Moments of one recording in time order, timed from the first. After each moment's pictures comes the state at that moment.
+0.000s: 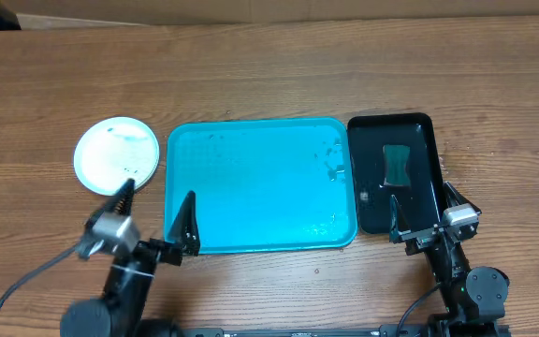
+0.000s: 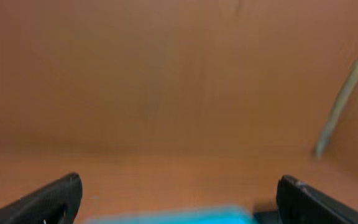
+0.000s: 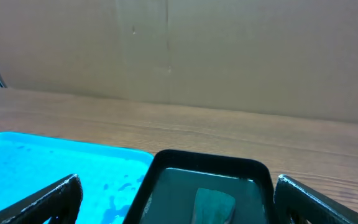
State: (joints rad) left arm 0.04 0.14 0.44 -0.10 0.29 -0.26; right arm 0.06 0.01 0.02 -0.02 -0.18 -0.01
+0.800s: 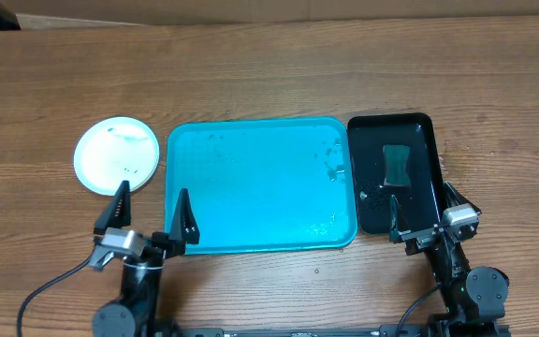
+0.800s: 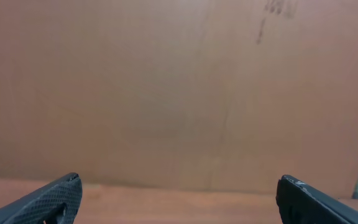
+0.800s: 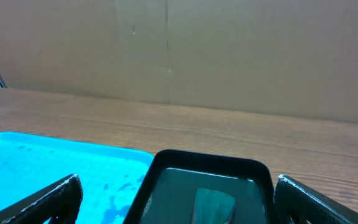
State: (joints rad) left arm 0.04 0.02 0.05 0.29 0.17 -0.26; right arm 0.06 0.01 0.02 -0.02 -0.18 -0.01
